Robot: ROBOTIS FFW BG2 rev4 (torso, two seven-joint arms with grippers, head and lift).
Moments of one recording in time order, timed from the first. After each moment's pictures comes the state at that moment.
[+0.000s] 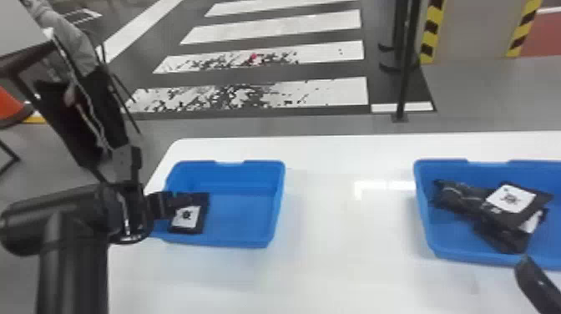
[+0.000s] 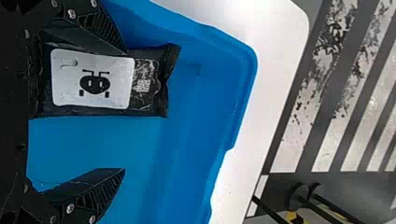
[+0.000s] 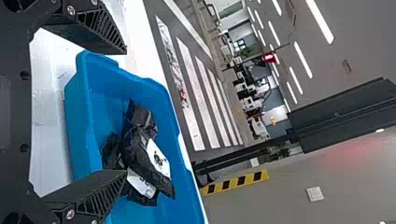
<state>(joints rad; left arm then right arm) -0.18 0.23 0.43 -1.72 0.04 1.34 -0.43 0.70 0.00 -0.22 -2.16 -0.42 0.20 0.38</state>
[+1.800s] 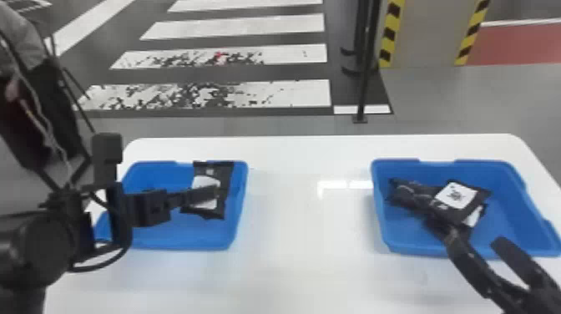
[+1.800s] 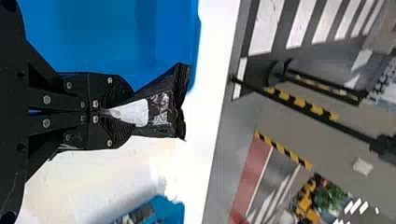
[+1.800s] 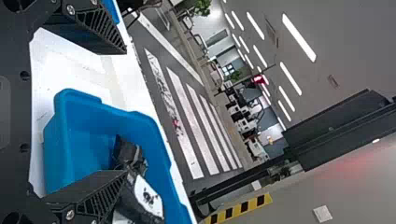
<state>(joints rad) 0.03 0.22 0.32 -2.09 0.33 1.27 -0.59 0.66 0.00 -0.21 -2.20 -0.52 0.28 0.45</state>
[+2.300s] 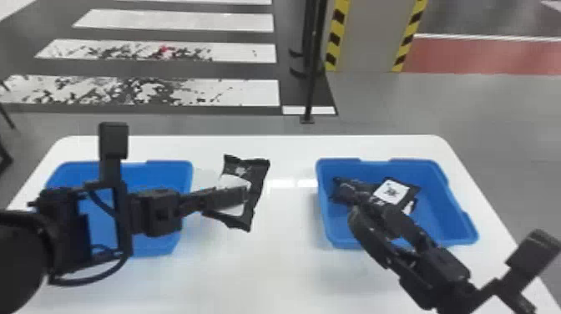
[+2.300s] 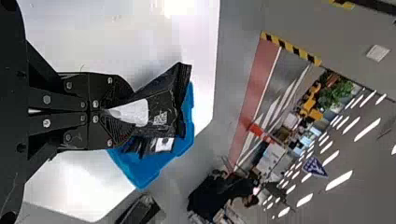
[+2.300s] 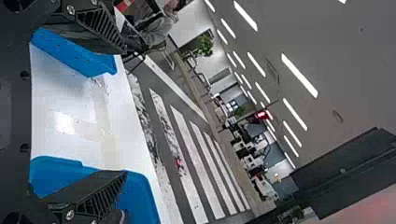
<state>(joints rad) 0.03 0.21 0.09 -2.14 0.53 1.22 -0.63 0.59 -0.02 -0.13 -2.26 -0.55 0.40 0.48</state>
